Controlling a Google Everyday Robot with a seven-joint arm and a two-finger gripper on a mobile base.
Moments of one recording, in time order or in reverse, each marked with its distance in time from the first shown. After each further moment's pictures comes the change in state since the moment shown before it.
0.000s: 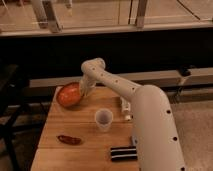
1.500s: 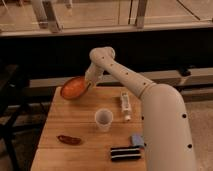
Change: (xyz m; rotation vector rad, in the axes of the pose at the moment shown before) arm 0.015 0.013 -0.072 0.042 0.010 -0.015
